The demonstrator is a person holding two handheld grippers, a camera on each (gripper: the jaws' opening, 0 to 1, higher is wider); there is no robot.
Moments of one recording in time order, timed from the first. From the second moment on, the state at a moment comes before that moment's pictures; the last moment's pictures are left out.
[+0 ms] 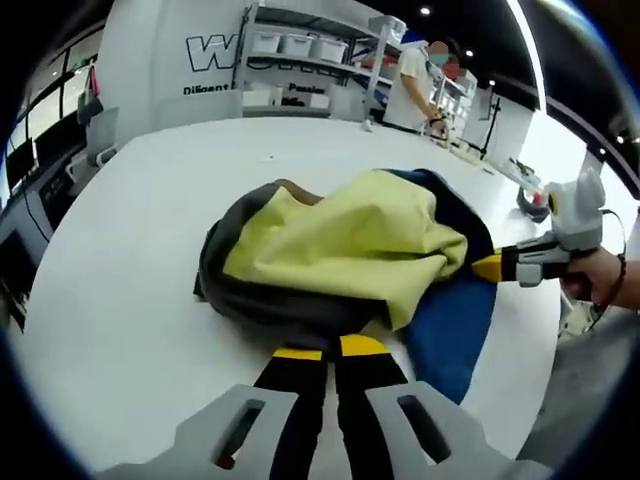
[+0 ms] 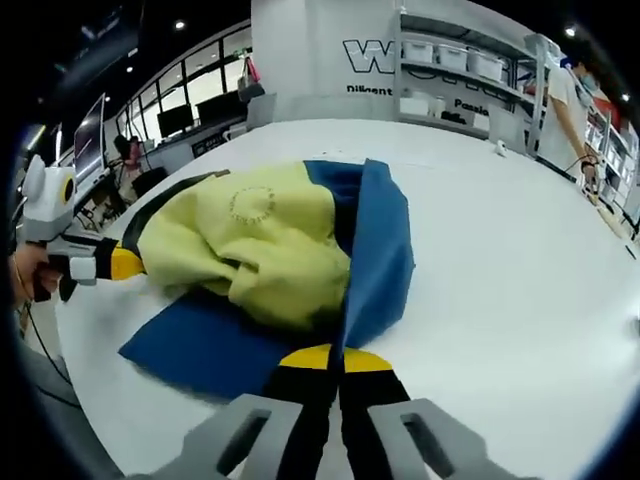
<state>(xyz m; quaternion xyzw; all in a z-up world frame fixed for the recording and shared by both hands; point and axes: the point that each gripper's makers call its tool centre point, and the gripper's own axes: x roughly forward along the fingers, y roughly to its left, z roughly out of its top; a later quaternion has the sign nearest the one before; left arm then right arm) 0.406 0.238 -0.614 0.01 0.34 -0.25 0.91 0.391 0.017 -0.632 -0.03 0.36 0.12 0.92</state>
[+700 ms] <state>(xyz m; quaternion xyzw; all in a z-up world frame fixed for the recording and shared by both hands) 0.427 0.297 -0.562 0.09 0.30 -0.20 0.93 0.400 -0.085 -0.606 -0.12 0.35 0.03 0.93</state>
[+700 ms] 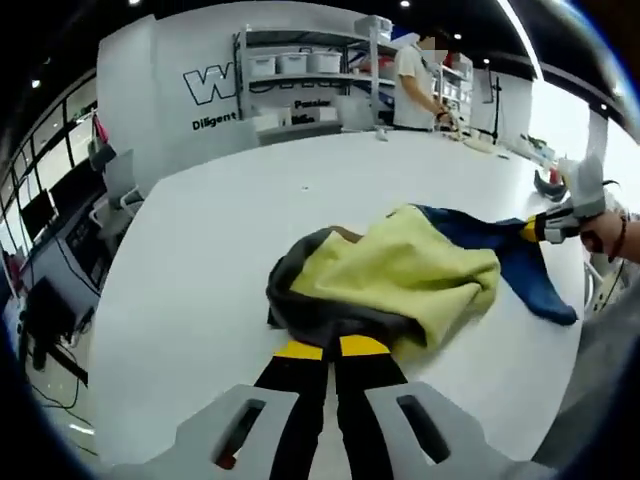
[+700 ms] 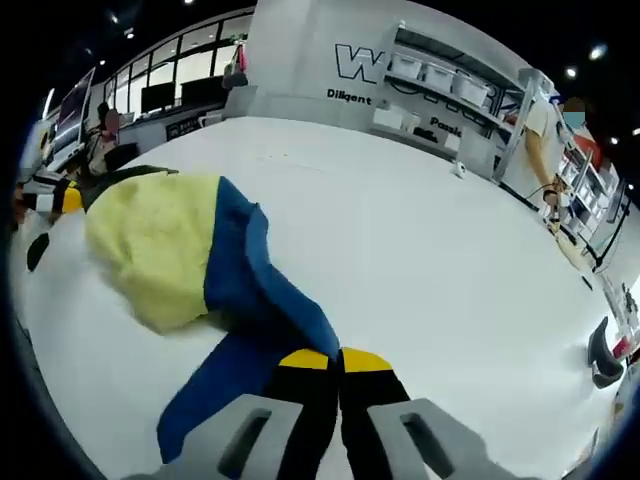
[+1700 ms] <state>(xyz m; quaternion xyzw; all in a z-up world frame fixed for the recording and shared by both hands) 0.462 0.381 -0.553 0.17 0.33 -0.11 0.92 0.448 -0.119 -0.603 -0.12 0.37 0.07 0.92</state>
